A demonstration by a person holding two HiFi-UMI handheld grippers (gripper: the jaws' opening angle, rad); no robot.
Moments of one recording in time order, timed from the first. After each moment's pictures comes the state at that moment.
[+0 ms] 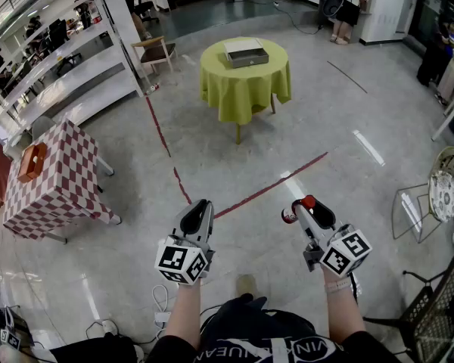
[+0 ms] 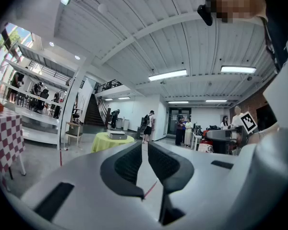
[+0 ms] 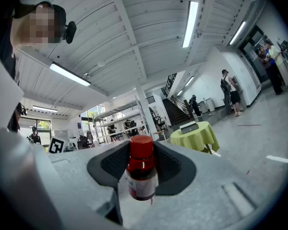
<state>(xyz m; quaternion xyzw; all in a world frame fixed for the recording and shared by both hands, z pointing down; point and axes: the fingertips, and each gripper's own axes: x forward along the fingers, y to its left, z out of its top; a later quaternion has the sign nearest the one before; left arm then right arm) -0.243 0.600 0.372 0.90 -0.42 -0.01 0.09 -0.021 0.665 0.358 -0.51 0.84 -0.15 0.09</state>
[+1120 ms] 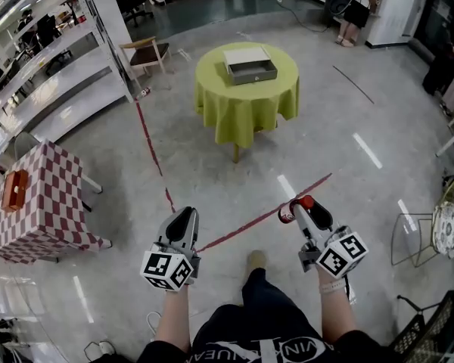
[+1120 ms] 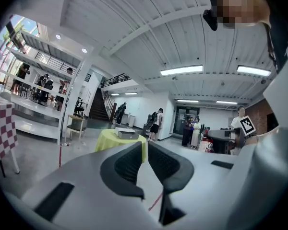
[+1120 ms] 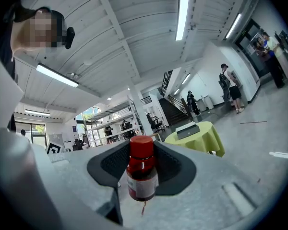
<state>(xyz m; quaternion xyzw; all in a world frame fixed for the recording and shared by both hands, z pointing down) -0.237 0.359 0.408 0.89 -0.44 -0.01 0.13 0.023 0.415 0.380 -0.52 0.83 -0.16 0.10</state>
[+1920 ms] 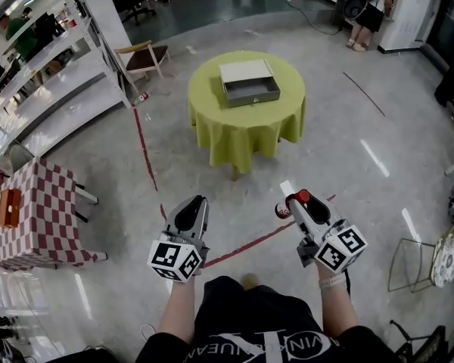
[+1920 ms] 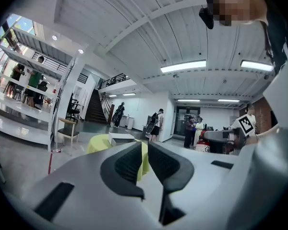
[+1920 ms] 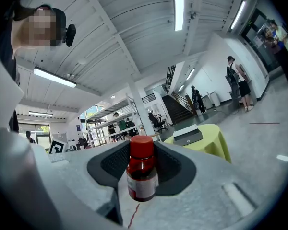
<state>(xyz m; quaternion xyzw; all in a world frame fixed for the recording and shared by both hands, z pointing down) -0.118 0.179 0.396 0.89 -0.43 -0.01 0.11 0.102 0.228 0.378 -0.49 0.85 -0.17 0.09</state>
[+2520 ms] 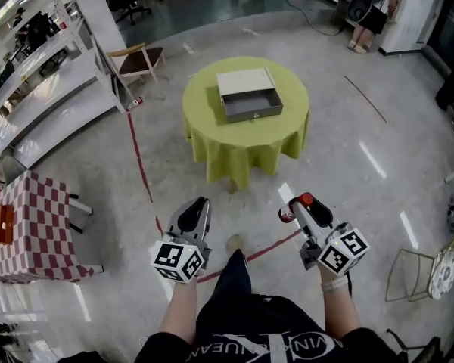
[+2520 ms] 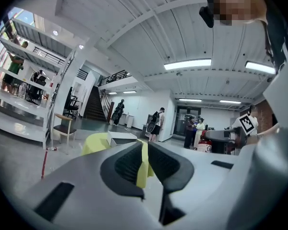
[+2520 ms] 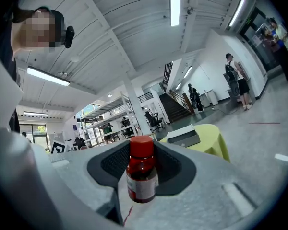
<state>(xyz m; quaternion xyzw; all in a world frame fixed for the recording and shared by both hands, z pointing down) -0.093 0.075 0.421 0.89 -0.43 -0.01 0.13 0.130 0.130 0.395 -0.50 0.85 -0.18 0.08</state>
